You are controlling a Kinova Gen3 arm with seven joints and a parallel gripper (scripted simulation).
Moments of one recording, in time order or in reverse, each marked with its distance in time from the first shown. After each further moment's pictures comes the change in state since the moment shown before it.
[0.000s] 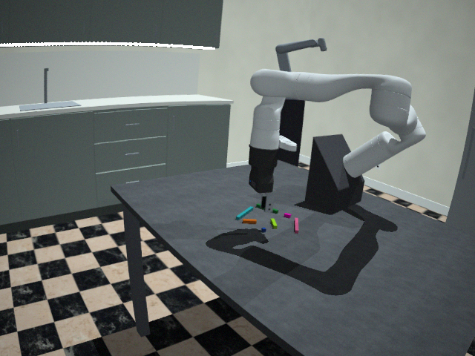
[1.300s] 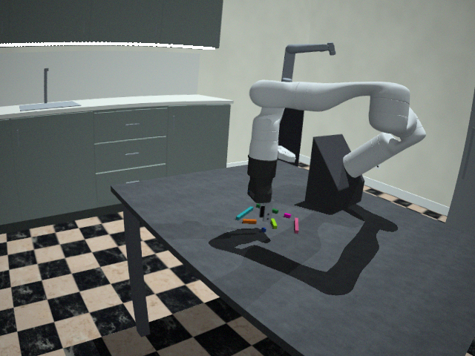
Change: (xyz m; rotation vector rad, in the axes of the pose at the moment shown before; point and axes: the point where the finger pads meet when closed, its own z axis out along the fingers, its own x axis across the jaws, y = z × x) arm 0.000 0.002 0.029 -0.004 0.001 0.000
